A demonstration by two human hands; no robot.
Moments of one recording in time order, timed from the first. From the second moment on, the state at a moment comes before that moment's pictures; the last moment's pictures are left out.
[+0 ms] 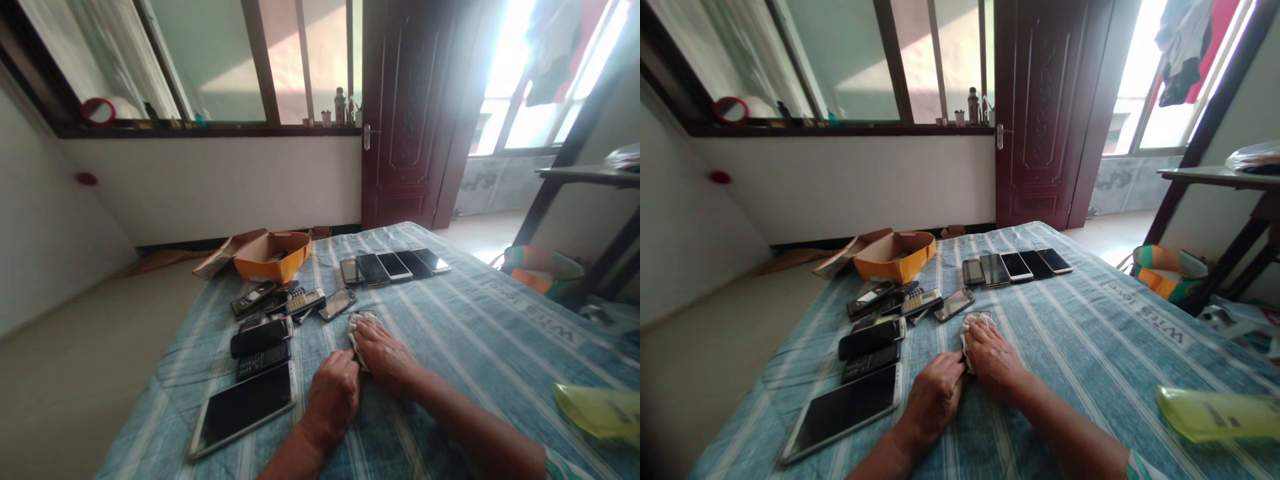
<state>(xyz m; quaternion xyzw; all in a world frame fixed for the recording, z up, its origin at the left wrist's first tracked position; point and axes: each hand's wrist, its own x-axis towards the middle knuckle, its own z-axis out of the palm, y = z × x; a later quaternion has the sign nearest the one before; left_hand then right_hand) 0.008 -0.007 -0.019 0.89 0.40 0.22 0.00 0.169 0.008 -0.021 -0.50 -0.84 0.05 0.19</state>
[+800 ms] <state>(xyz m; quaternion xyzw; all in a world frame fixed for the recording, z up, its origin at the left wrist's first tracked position) 0.009 -0.013 -0.003 0.88 0.43 0.20 0.06 0.177 -0.002 -0.031 -0.50 -0.83 0.05 0.22</state>
